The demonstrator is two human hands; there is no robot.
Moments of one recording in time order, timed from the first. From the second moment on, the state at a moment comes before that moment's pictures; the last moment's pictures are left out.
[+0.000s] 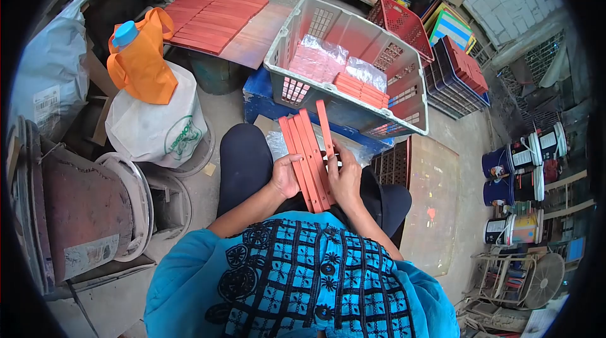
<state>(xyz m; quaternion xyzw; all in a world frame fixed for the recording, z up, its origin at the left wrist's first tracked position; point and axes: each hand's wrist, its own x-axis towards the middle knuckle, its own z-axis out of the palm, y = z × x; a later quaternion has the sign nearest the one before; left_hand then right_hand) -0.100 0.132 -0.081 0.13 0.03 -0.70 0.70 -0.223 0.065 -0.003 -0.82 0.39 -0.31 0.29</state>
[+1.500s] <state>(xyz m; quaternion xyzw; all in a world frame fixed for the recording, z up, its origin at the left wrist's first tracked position) 0.003 0.009 0.022 0.39 -0.53 -0.65 0.38 -0.134 -0.387 -0.059 -0.94 0.28 0.03 0.18</state>
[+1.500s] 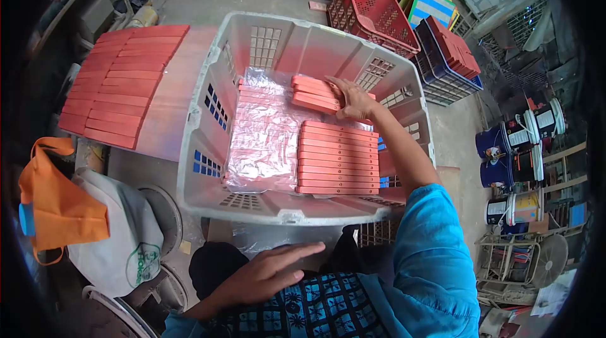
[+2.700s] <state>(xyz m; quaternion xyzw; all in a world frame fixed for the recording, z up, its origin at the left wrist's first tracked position) 0.002 0.003 -0.001 0.40 -0.51 -0.66 0.37 -0.154 -0.453 -0.107 -0.83 0.44 0.24 0.25</state>
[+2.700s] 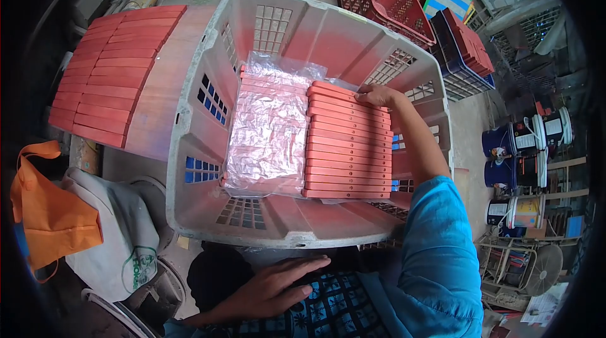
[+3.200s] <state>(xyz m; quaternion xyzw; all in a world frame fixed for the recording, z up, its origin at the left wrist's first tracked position) 0.005 0.006 0.002 0.41 -0.52 -0.65 0.38 -0.160 -0.452 -0.098 -0.82 0.46 0.24 0.24</state>
